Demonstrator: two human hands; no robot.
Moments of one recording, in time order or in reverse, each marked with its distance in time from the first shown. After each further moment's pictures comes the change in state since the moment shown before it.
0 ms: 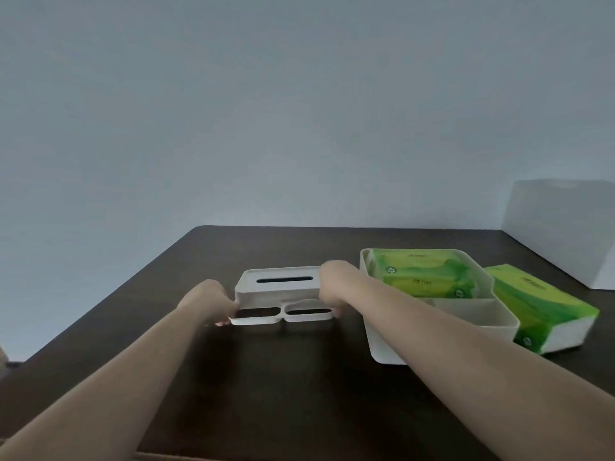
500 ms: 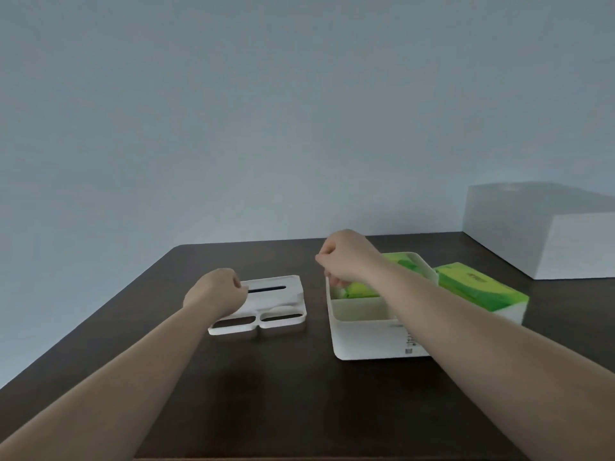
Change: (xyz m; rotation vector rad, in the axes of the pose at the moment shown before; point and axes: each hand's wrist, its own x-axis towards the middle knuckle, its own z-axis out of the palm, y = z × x) left_hand -0.030 0.067 -0.001 0.103 0.235 0.180; right_hand -0.058 0.072 -0.027 0.688 0.424 -0.086
